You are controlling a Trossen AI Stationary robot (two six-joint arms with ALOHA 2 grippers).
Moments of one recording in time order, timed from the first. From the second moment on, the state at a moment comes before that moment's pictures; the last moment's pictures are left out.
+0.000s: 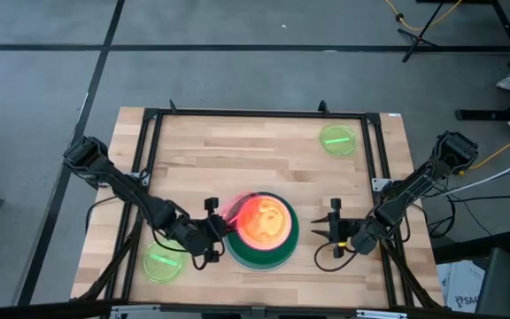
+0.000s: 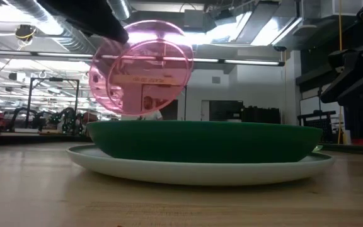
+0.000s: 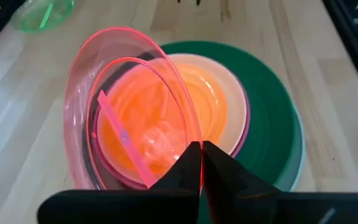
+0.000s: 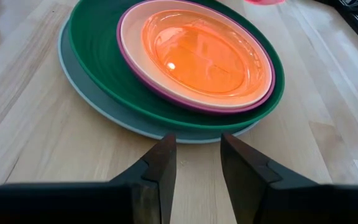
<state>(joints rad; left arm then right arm) -0.57 1.50 0.95 -0.24 -0.59 -0.38 0.80 1.23 0.39 0.10 0.71 0.28</state>
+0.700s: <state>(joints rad) -0.51 1.80 1.26 -0.32 -0.53 -0.17 0.80 1.23 0.38 0.10 0.71 0.28</state>
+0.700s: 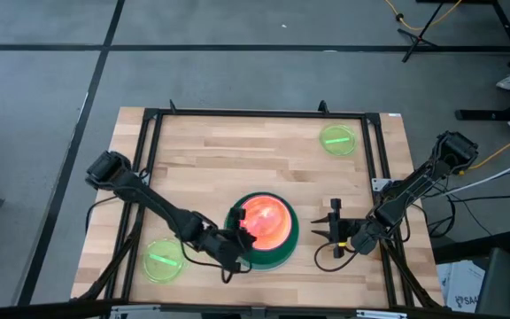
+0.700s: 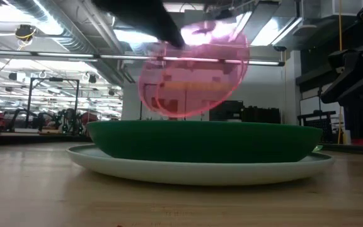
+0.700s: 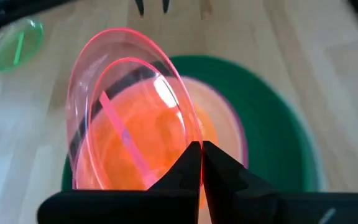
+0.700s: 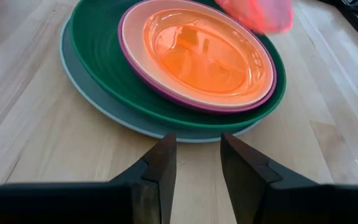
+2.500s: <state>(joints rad) -0.47 1.76 1.26 -0.43 -0.19 -0.25 0.80 1.23 0.38 0.10 0.72 0.31</state>
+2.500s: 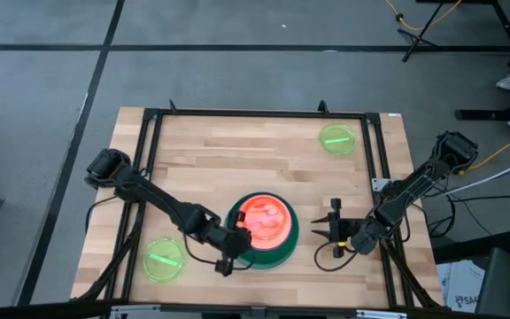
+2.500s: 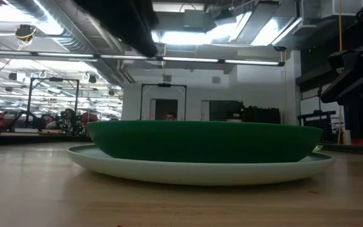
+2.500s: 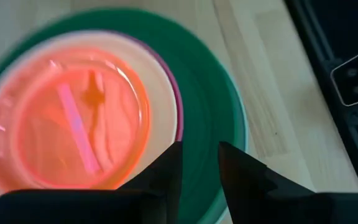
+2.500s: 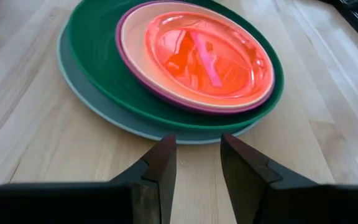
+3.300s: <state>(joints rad) -0.50 1.47 0.57 0.68 -0.48 -0.17 0.66 1.23 0.43 0.06 0.83 0.21</state>
